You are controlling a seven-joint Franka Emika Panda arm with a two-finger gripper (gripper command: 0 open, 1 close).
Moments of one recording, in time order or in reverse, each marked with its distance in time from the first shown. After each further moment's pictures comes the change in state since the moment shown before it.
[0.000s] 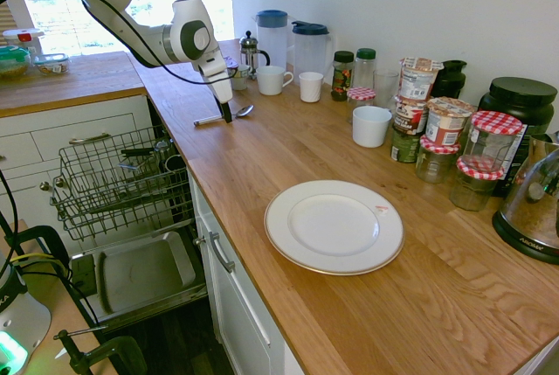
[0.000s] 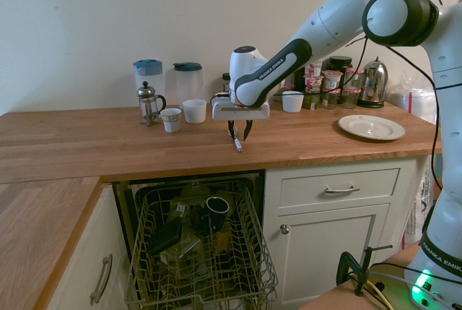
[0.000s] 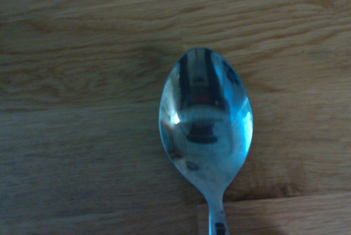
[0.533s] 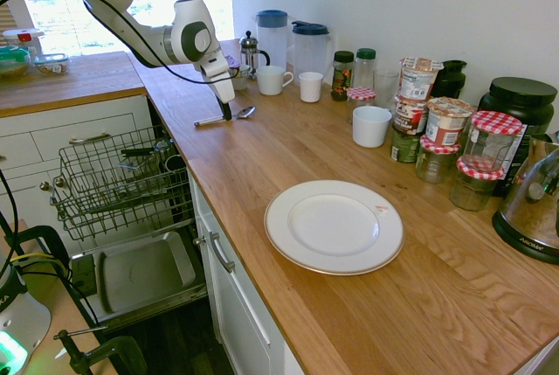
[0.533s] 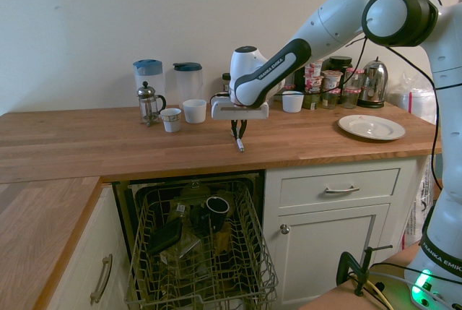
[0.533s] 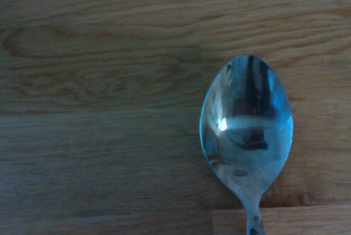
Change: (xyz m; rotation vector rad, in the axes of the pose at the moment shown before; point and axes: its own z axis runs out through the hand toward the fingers) arm 0.000 -0.002 -0.001 0.019 -0.024 -0.023
